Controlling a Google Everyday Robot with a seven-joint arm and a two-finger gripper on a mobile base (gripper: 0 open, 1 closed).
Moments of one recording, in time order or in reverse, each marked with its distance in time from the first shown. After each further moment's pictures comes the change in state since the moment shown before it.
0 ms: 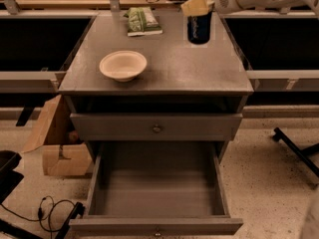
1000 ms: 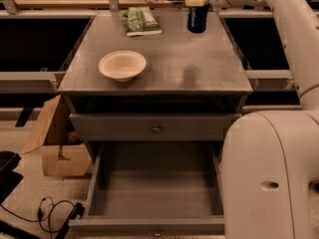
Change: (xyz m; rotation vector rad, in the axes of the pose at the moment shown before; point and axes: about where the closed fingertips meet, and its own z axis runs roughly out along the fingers) arm -0.003 -0.098 0.077 0.099 -0.064 0.128
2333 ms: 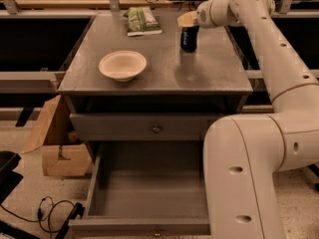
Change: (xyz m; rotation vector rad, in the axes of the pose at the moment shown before) arm 0.067 -0.007 0.071 -0.008 0.086 0.094
